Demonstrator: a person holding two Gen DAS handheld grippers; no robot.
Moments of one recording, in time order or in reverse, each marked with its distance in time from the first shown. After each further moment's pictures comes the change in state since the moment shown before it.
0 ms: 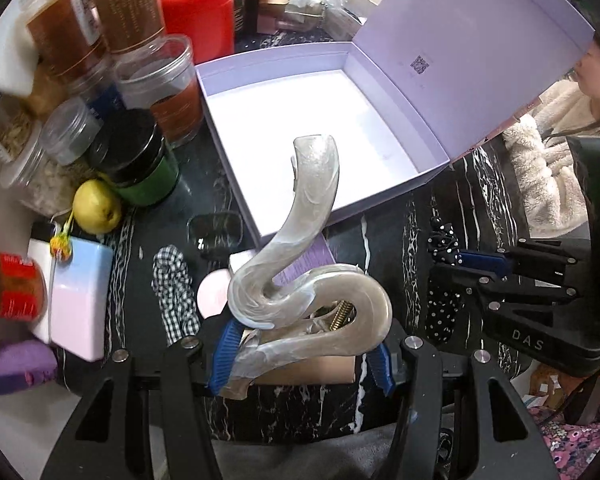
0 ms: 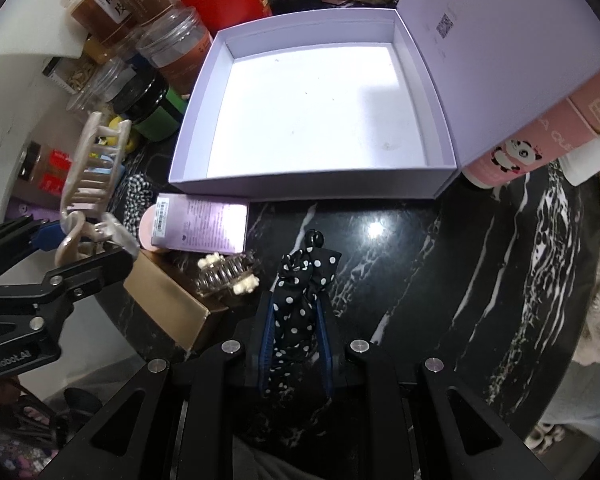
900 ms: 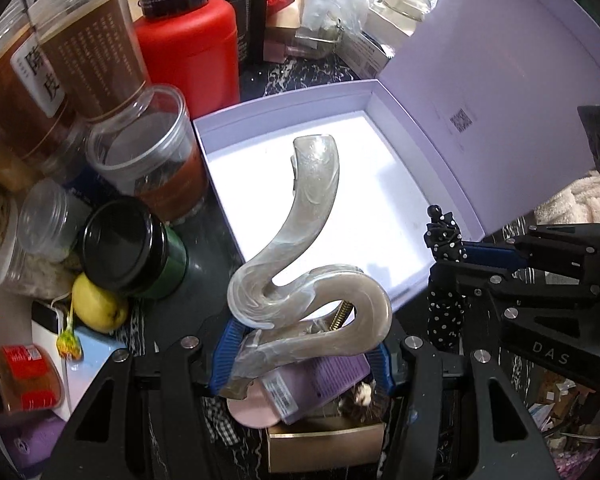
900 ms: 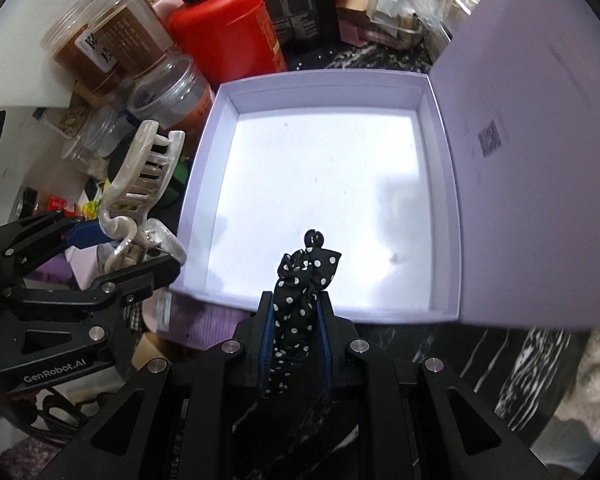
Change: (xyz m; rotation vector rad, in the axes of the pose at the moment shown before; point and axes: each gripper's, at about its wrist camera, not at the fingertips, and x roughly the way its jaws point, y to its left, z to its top) left arm 0.024 0.022 0.078 0.033 -0.032 0.012; right arm 0.007 0.004 0.083 -0.063 -0.036 -0.001
